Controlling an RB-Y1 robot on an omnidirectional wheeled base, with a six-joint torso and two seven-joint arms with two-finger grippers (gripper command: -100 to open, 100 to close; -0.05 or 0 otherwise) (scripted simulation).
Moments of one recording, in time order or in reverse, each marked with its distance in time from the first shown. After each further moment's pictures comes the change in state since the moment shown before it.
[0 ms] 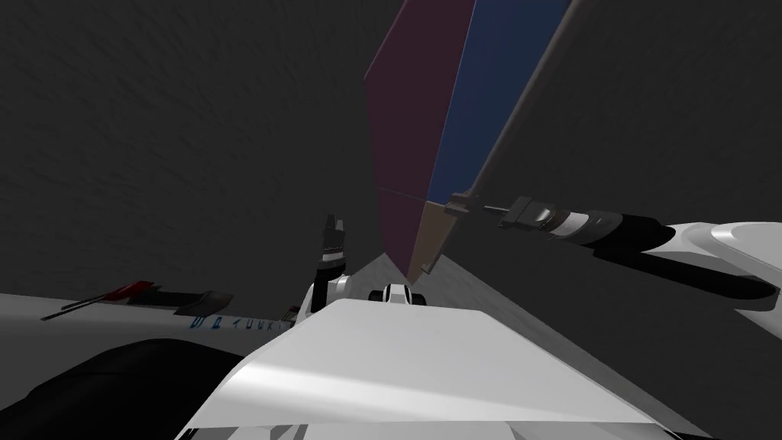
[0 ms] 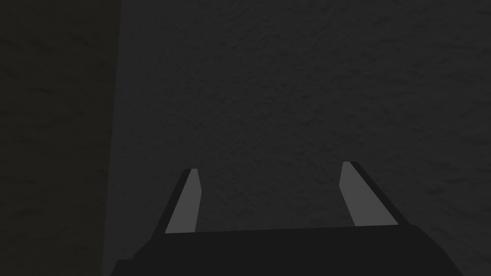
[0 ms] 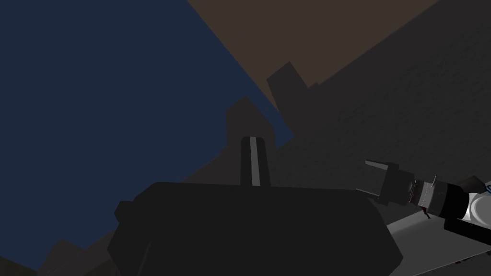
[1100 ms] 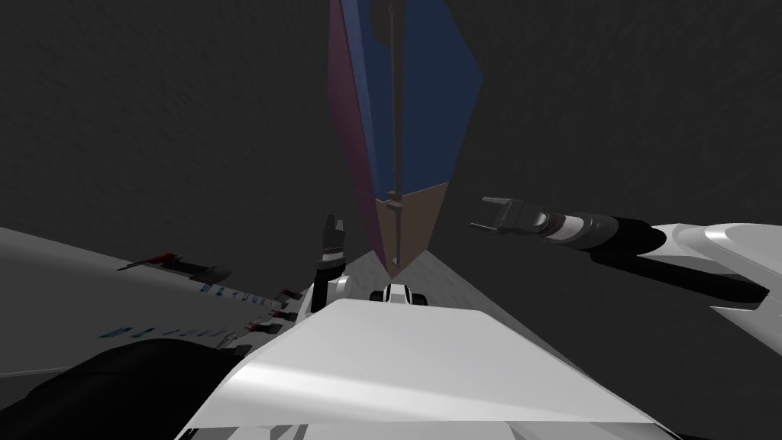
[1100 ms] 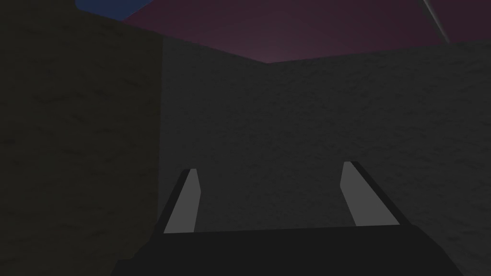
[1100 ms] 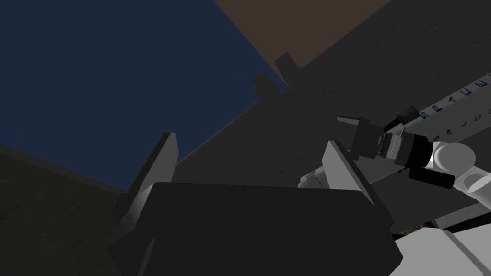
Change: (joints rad) left arm 0.000 -0.001 -0.001 0.000 0.000 0.000 0.000; right arm -0.019 0.031 0.019 -0.069 -0.070 -0.111 0.032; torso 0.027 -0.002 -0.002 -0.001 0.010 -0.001
